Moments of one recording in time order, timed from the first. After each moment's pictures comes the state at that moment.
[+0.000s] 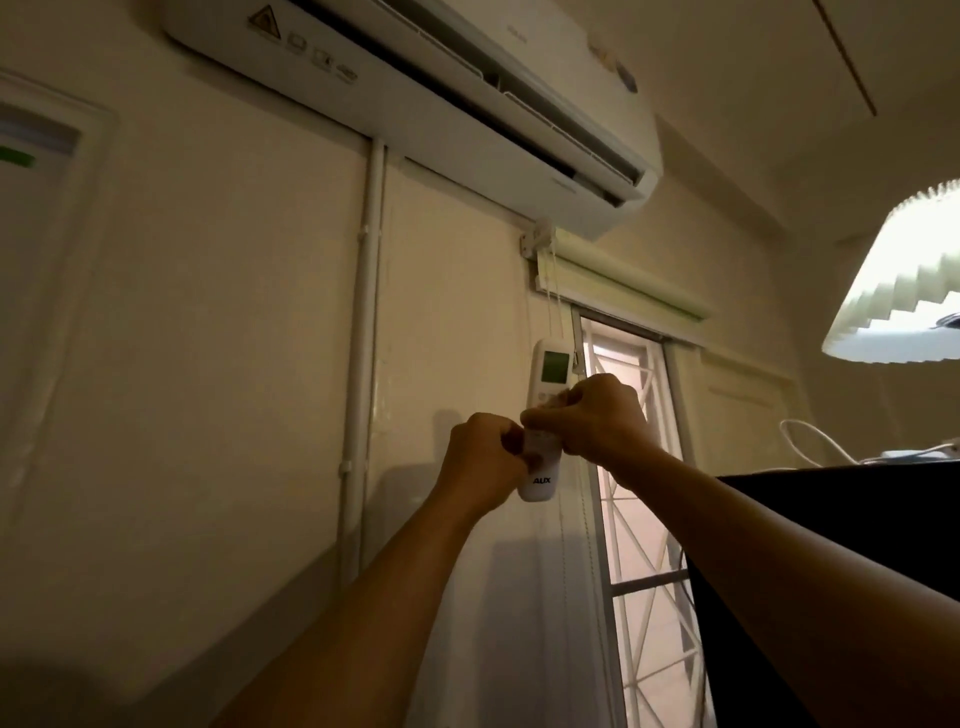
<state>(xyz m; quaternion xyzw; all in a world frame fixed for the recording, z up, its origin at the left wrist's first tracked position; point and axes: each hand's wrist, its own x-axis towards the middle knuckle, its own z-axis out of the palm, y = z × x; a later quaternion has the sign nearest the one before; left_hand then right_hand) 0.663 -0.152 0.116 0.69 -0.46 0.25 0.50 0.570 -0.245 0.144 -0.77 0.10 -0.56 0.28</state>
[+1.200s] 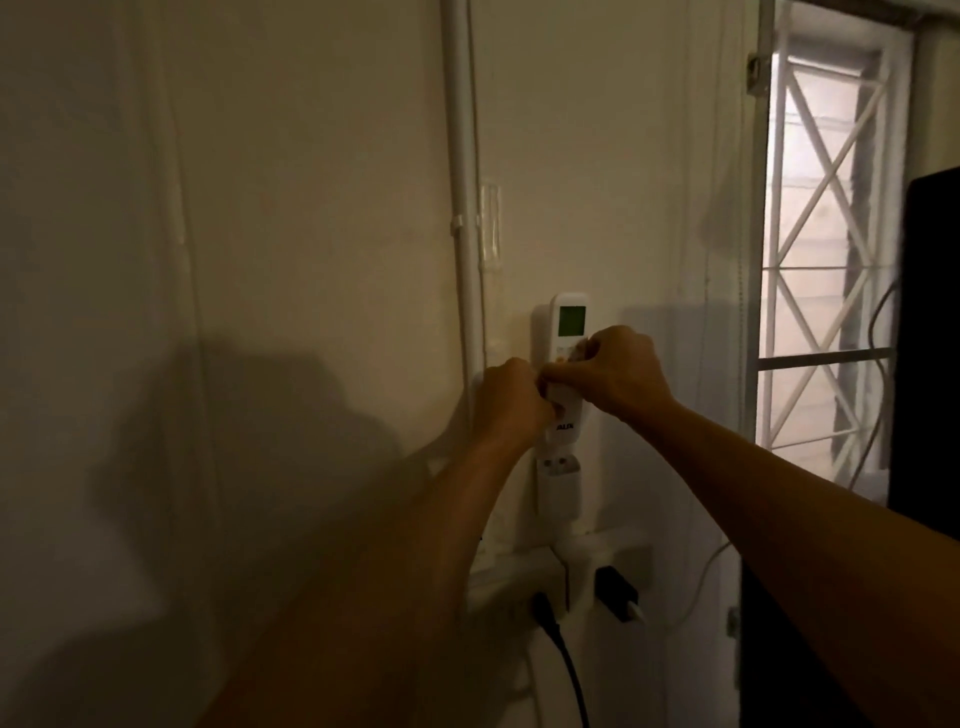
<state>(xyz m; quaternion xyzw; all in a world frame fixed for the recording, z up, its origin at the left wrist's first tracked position) 0.726 -0.104 -0.049 0.85 -0.26 0.20 0.41 0.685 -0.216 -0.024 -0.85 0.11 -0.39 0.34</state>
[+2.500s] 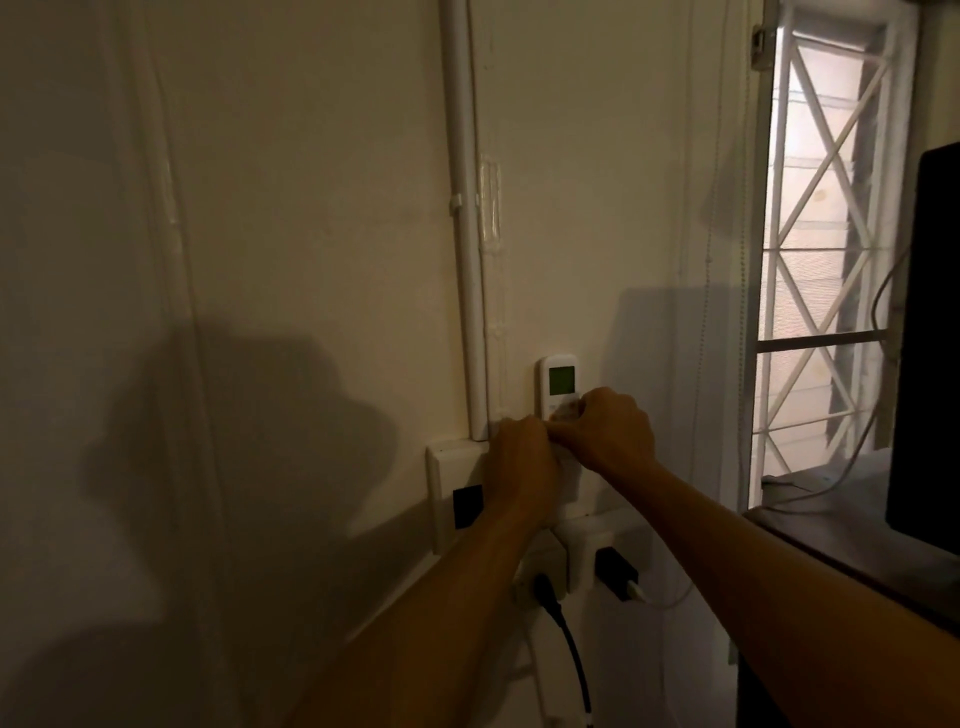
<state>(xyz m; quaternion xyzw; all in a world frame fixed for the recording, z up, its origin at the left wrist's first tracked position) 0.731 -0.115 -0.130 0.88 -0.24 0.23 0.34 0.703 -0.212 -0.098 -0.88 0.17 -0.33 0.30</state>
